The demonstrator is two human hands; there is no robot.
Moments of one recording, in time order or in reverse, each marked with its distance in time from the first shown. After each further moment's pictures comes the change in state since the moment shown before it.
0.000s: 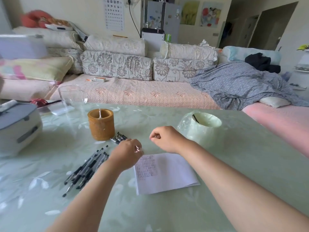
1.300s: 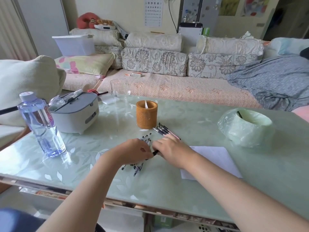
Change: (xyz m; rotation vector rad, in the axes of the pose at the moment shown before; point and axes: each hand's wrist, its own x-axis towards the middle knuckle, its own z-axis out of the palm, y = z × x) left_hand -0.093 -0.072 -0.096 0.016 -0.265 -0.155; right_hand -0.013 -0.095 0.105 -0.403 -0.025 -0.563
